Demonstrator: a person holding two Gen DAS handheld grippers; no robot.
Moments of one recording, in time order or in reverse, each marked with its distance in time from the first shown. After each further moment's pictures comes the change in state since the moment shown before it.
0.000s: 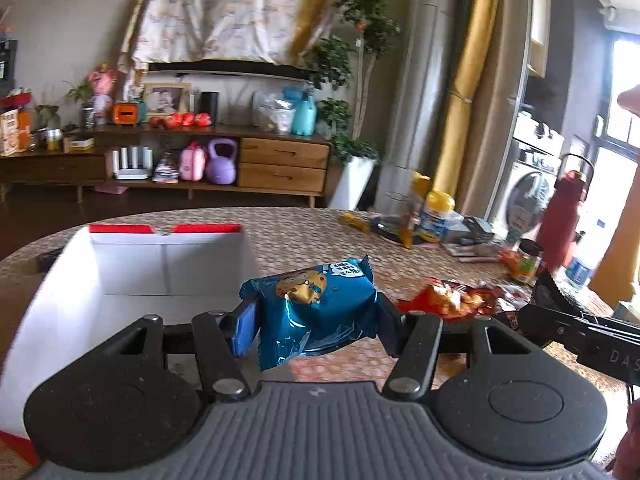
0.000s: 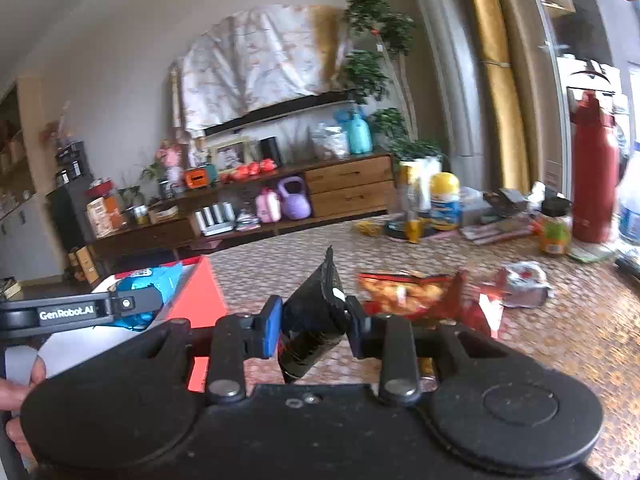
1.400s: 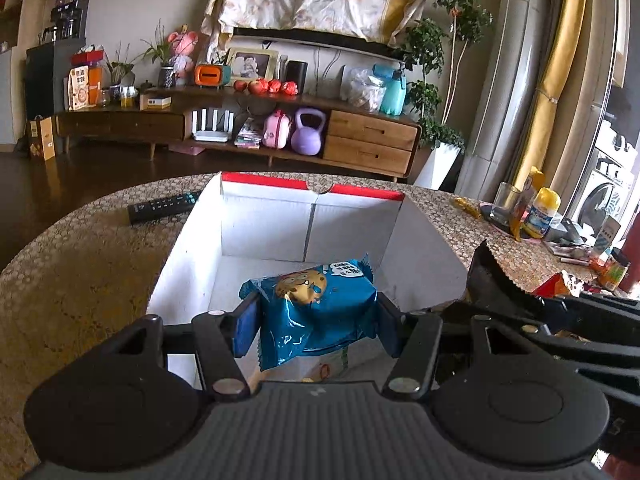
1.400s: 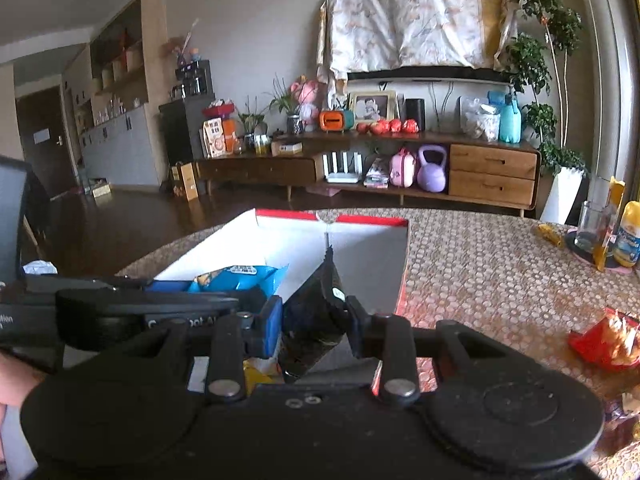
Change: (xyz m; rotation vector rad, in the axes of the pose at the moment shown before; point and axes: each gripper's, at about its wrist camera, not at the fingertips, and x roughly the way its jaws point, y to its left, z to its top) left arm 0.011 0.114 -0.019 -0.115 0.076 0.186; right arm 0.081 0.166 -0.010 -0.264 0.150 0.300
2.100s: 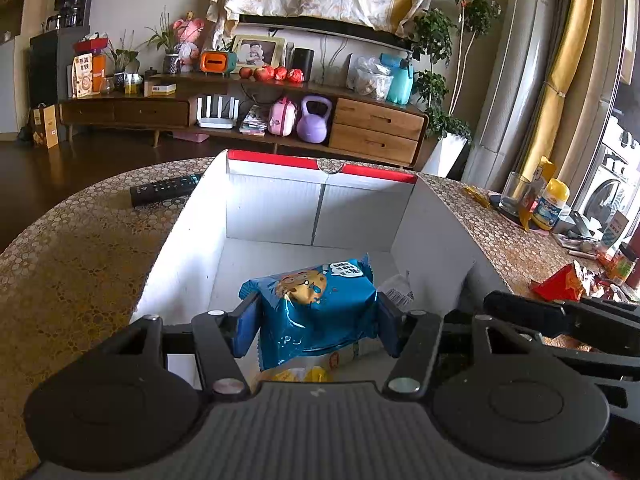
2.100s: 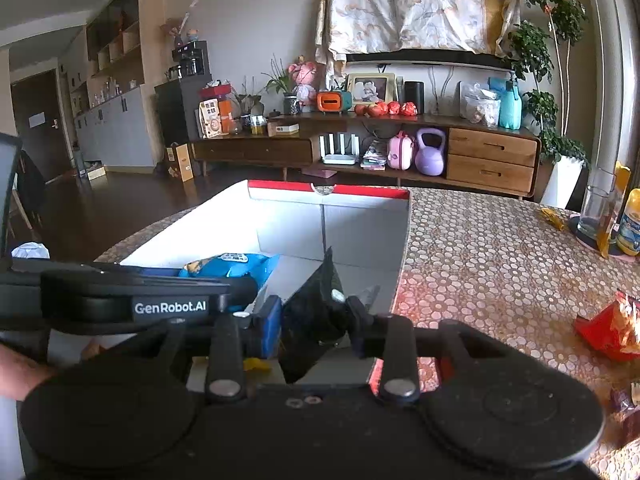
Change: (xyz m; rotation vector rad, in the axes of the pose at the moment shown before) left arm 0.015 0.006 -0.006 -0.011 0.031 0.011; right arm 0.012 -0.002 -0.009 -0.011 0.046 -0.013
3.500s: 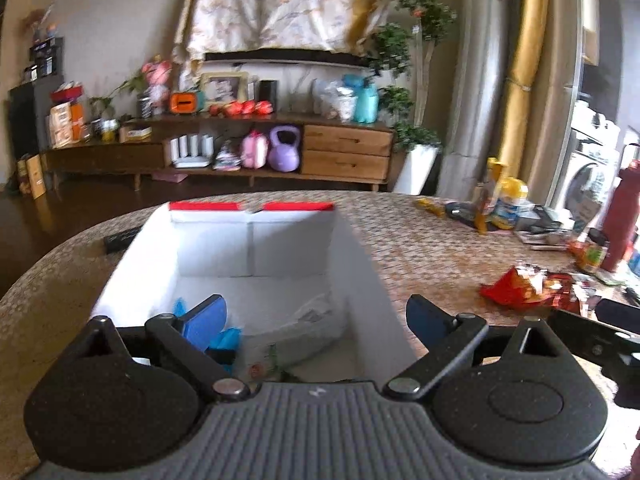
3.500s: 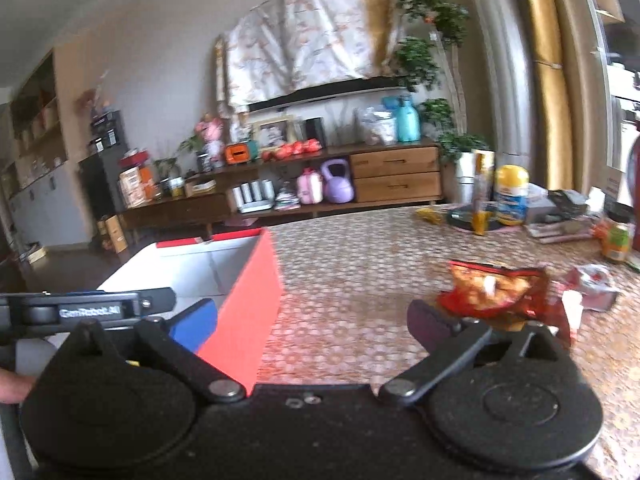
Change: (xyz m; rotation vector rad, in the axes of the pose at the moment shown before) left arm -0.040 -0.082 0.001 0.128 -0.084 -0.038; right arm -0.092 -0.082 -0.030 0.221 -0.147 -0.219
